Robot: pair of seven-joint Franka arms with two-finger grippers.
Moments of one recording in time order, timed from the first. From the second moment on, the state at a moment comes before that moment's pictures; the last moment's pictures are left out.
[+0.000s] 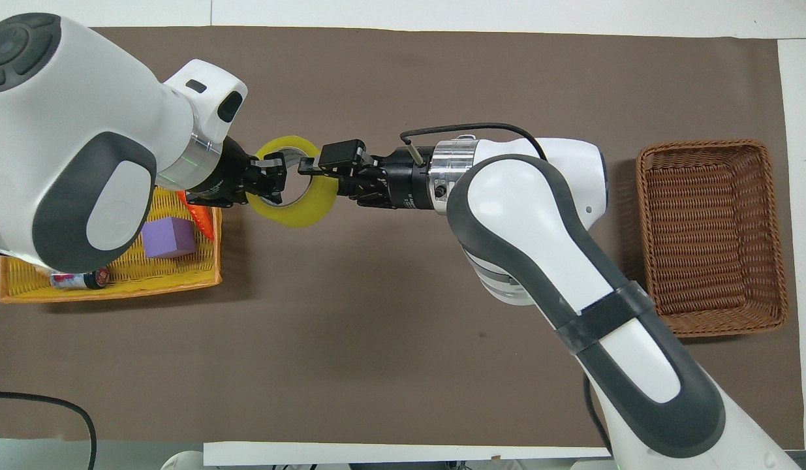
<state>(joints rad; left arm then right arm) -0.49 0.11 0.04 -1.68 -0.23 1.76 -0.55 0.55 0.25 -0.02 -1.81 1.49 2.30 -0.10</state>
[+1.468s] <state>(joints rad) 0.07 0.01 0.08 -1.64 -0.16 1.59 -0.24 0.20 0.26 -0.04 -1.78 1.13 1.91 -0.26</state>
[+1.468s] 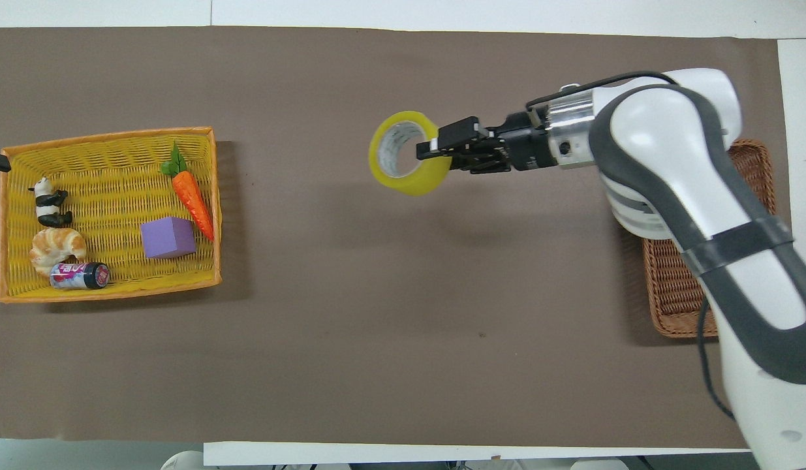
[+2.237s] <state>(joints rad) -0.07 0.03 0.04 -1.50 0.00 1.44 -0.23 -0.56 0.26 -0.05 -1.76 0.65 1.45 -0.72</state>
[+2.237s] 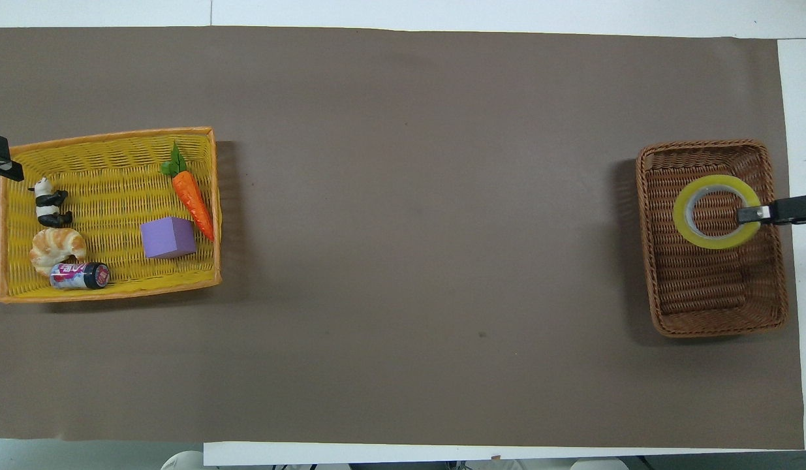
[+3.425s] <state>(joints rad) -0.10 0.06 0.05 -1.49 0.05 1.39 -0.23 -0.60 0.38 -0.03 -1.86 0.61 1.52 -0.95</state>
